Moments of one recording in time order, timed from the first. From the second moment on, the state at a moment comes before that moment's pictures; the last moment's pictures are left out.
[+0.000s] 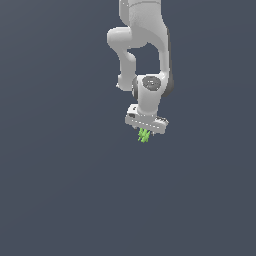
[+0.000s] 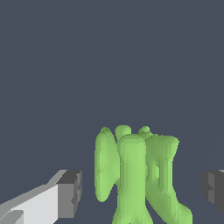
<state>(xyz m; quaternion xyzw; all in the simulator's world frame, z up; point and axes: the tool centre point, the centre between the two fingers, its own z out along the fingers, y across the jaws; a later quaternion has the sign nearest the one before) -0.108 0.084 0.064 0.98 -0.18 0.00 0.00</state>
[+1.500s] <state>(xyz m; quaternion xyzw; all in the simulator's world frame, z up) -0.100 0.054 0.057 0.98 -0.18 0.00 0.00</state>
